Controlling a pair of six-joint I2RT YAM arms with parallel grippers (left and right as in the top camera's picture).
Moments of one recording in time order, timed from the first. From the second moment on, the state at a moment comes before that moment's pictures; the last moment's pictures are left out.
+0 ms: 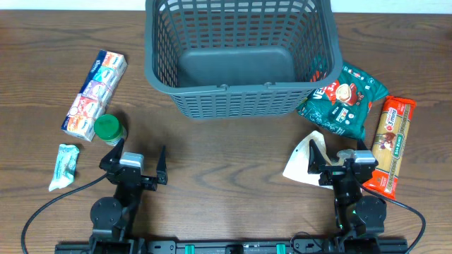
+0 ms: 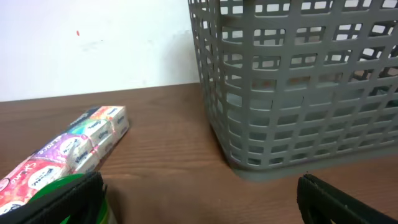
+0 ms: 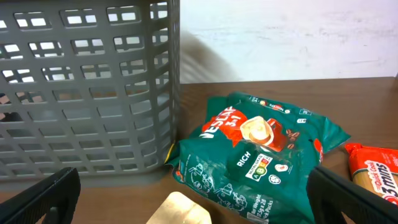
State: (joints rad) left arm -0.10 0.01 0.02 -0.10 0.09 0.04; right arm 0.05 0.01 0.01 -0.07 0.01 0.08
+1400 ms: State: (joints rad) left arm -0.10 0.51 0.69 -0.77 0.00 -0.20; right arm 0.00 0.48 0.79 -0.82 -0.04 0.22
